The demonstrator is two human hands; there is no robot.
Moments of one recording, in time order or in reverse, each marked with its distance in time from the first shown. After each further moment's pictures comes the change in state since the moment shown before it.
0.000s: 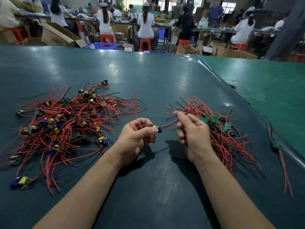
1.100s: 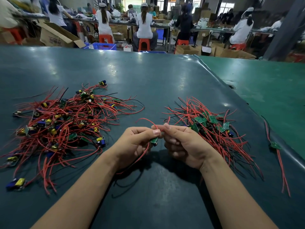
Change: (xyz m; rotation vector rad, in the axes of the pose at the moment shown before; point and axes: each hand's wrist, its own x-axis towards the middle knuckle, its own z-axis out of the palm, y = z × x) left_hand -0.008 0.000 -0.002 0.200 -0.094 -0.143; right_hand -0.008 -0.004 -0.009 -0.033 -0.585 0.390
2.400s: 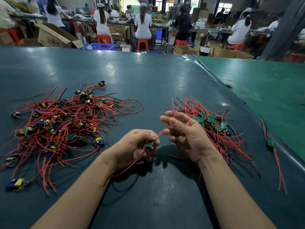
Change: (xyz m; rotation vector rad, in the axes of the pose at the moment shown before) left_hand -0.004 0.006 0.001 0.086 -0.152 -0.088; right_hand 0.004 -0.006 -0.006 0.135 0.165 -0.255
